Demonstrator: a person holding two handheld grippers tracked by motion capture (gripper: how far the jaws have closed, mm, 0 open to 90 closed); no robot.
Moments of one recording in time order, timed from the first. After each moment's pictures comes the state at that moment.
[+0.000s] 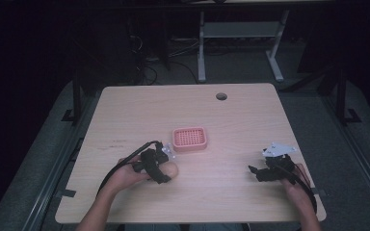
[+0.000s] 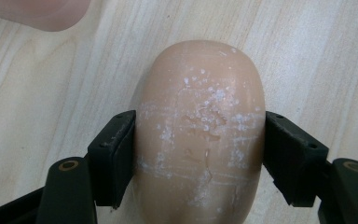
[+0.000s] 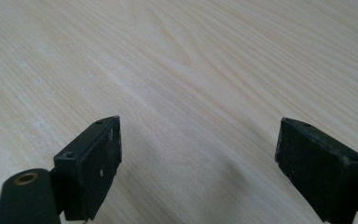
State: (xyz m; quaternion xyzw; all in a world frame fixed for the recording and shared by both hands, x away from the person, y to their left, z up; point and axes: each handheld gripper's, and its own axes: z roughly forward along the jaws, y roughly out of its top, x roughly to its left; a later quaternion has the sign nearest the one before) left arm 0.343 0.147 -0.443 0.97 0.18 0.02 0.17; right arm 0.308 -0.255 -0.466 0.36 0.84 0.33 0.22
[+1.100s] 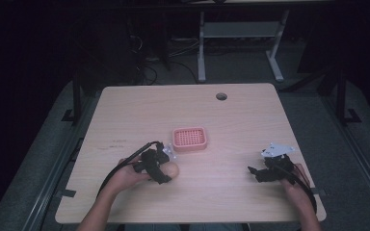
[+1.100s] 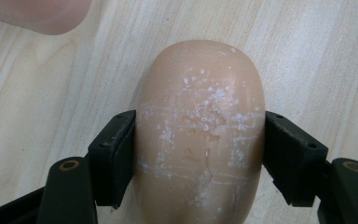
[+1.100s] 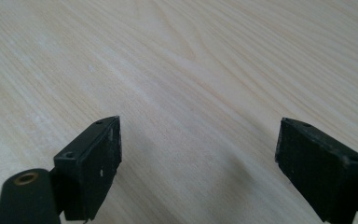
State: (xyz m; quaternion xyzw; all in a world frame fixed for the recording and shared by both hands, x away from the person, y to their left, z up) left arm 0.342 0.144 -0.443 0.97 0.18 0.03 0.17; right arm 0.310 -0.254 -0.468 0.36 0.85 0.32 0.22
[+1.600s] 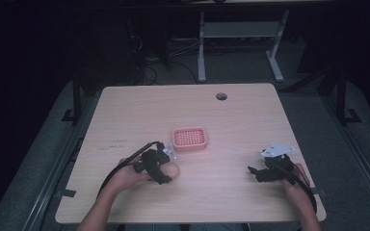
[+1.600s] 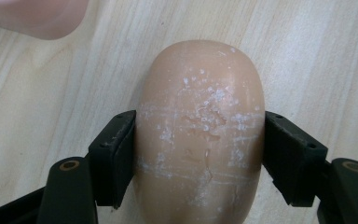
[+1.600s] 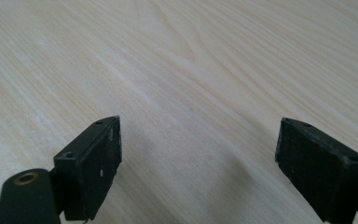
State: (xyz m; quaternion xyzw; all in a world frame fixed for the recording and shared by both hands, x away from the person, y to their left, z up) left arm 0.341 0.143 -0.441 0.97 0.17 0.02 0.17; right arm 0.310 -0.253 -0.468 0.36 0.85 0.32 0.21
